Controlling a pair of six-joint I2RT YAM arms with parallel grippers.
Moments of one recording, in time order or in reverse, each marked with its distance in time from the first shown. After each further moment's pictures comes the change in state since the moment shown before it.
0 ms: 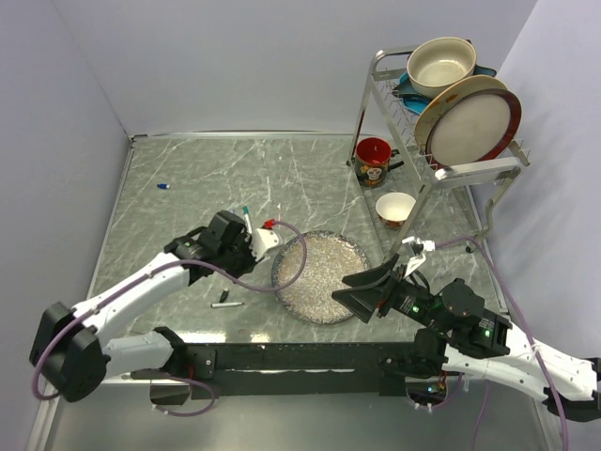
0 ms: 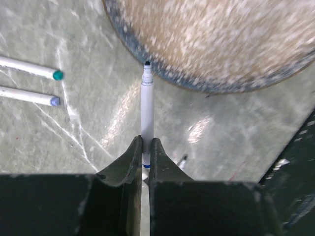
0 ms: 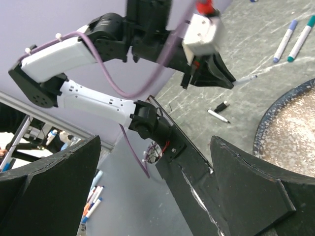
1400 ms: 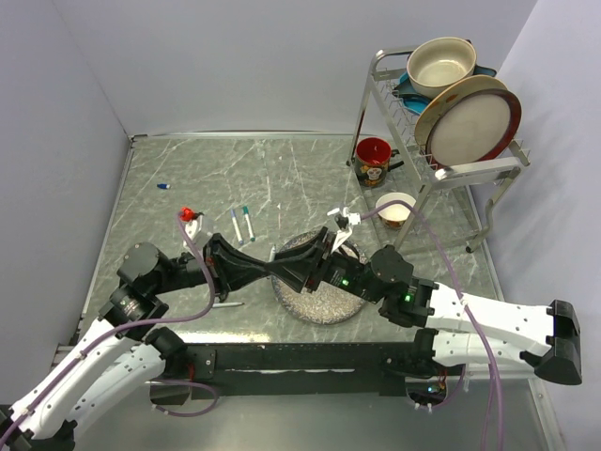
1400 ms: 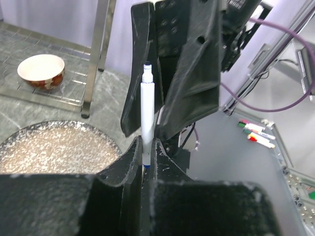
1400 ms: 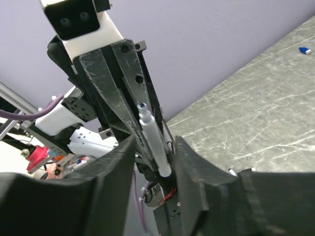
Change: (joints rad) left arm 0.003 -0.596 -0.150 0.627 0.521 -0.843; right arm 0.040 0.666 0.217 0.586 -0.098 -0.193
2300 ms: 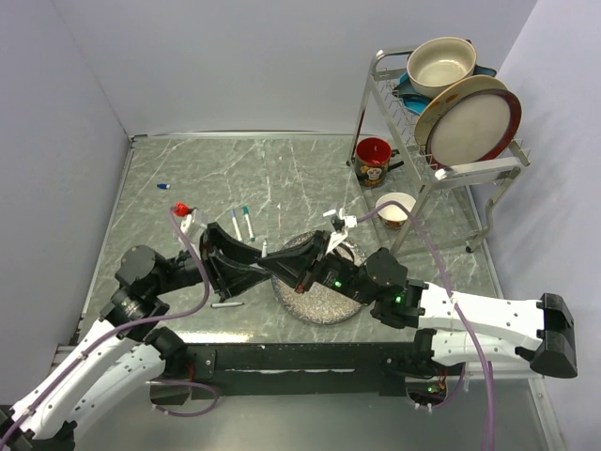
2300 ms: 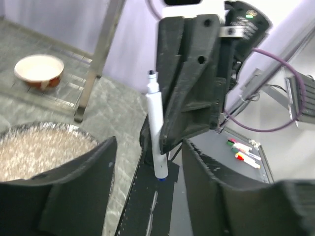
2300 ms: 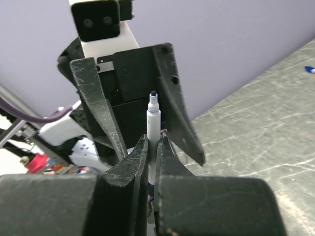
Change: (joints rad) left arm 0.002 -0.009 -0.021 0.082 -0.054 -0.130; right arm 0.039 0.059 0.008 0.119 0.045 -0.032
